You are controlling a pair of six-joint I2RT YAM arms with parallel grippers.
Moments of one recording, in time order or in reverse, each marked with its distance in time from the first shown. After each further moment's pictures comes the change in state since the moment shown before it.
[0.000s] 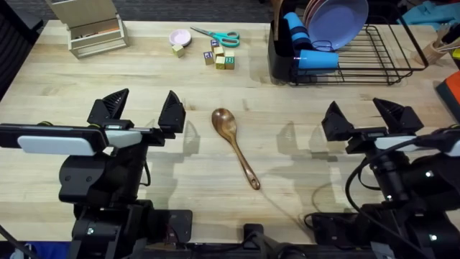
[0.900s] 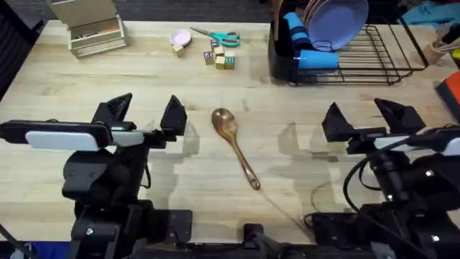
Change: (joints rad) left arm 0.000 0.002 0.004 -0.069 0.001 0.000; right arm 0.000 0.002 0.009 -0.033 0.011 -0.047
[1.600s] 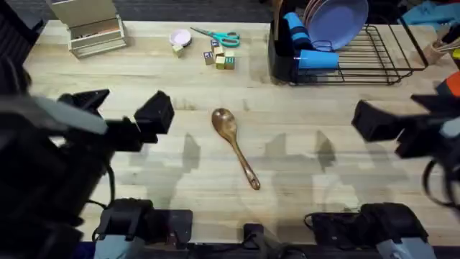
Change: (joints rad) left arm 0.000 0.235 0.556 -0.553 0.001 -0.026; right arm 0.000 0.310 0.635 -0.607 0.003 -0.003
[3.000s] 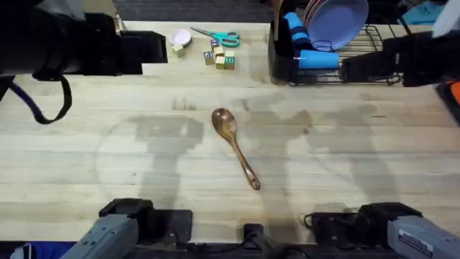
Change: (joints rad) left arm 0.000 0.752 0.726 -0.447 0.000 0.005; right arm 0.052 0.778 0.650 -0.405 -0.136 0.000
